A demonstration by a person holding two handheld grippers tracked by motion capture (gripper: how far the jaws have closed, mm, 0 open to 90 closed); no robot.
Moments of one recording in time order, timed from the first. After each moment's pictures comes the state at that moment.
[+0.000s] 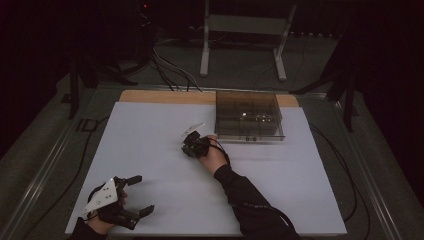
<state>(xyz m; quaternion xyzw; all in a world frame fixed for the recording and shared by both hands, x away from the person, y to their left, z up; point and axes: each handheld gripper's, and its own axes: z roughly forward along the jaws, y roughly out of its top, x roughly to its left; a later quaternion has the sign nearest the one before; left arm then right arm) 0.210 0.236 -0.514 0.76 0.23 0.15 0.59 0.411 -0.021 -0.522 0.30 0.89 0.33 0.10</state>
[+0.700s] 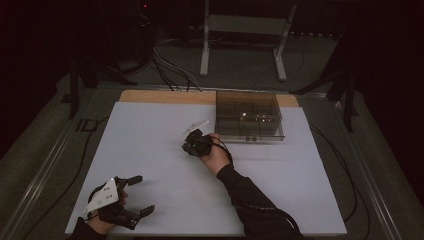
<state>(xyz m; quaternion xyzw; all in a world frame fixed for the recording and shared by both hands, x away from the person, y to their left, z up) 0.211 0.235 -0.515 0.76 0.23 0.15 0.59 0.400 -0.030 -0.495 0.30 0.88 0.35 0.10</state>
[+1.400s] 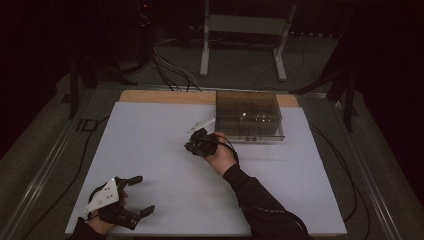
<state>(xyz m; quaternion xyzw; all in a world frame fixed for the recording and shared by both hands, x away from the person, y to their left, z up) 0.211 0.235 -0.515 0.76 0.23 0.15 0.59 0.389 -0.044 -0.473 0.28 0.88 0.36 0.09</state>
